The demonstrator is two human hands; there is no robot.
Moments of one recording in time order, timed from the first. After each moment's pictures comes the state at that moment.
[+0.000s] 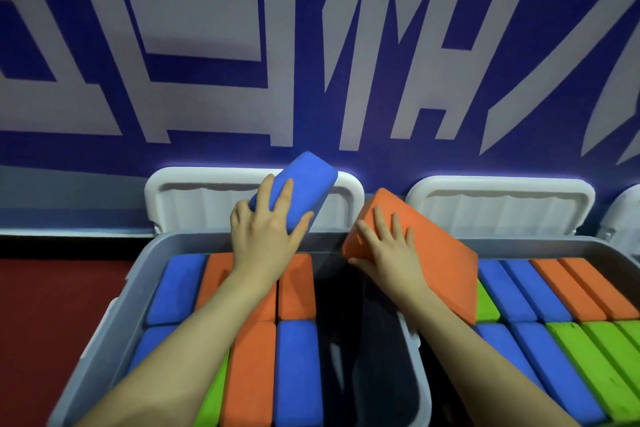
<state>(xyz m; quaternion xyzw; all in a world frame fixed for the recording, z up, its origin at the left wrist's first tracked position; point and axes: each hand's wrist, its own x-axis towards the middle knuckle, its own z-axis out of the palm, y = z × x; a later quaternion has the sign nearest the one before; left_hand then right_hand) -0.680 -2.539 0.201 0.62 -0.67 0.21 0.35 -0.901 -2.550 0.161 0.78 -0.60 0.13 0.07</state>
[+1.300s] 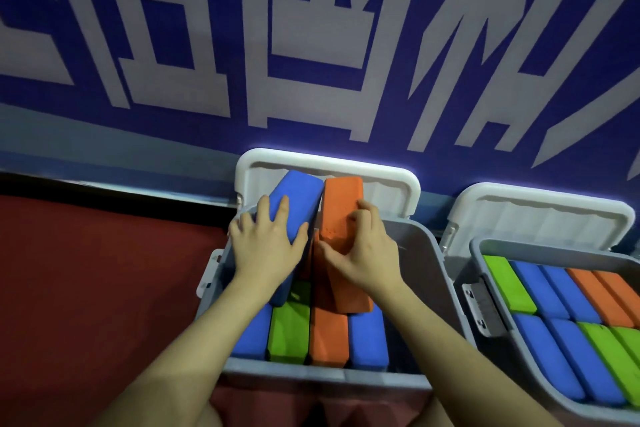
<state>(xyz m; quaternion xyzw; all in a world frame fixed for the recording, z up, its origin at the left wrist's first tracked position) -0.546 -2.428 0.212 0.72 -0.63 0.12 0.25 -0.721 -2.456 0.207 0.79 -0.53 0.31 -0.01</state>
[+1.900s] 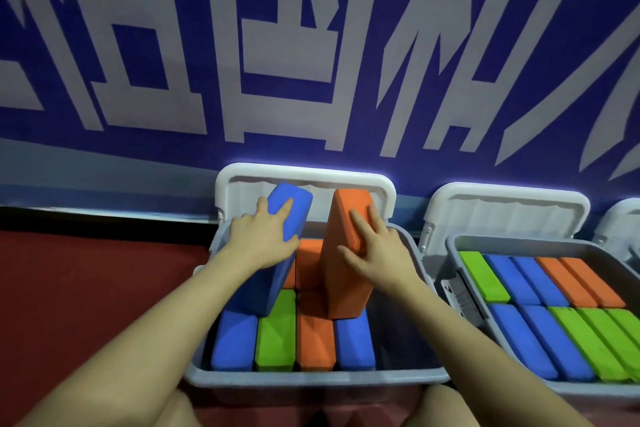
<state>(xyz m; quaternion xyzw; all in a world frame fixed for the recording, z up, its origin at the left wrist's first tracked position) -0.549 -2.452 0.254 0.69 -0.72 0.00 0.02 -0.772 -2.447 0.233 0.78 -0.60 0.13 0.01</state>
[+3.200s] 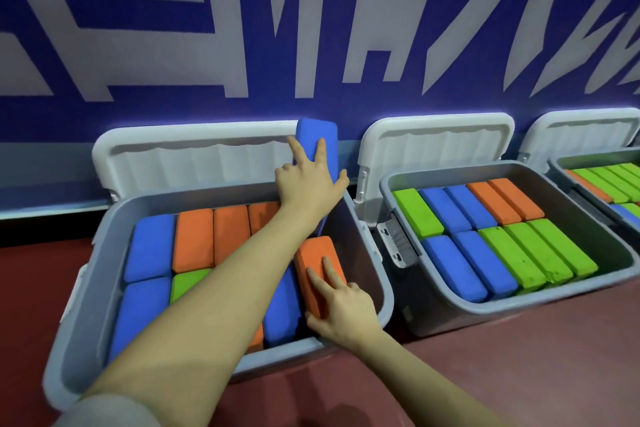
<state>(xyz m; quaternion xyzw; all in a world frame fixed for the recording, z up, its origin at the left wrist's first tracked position) -0.776 -2.507 0.224 0.65 -0.75 0.03 0.11 -0.855 -2.376 0.104 0.74 -0.66 0.01 -0.15</state>
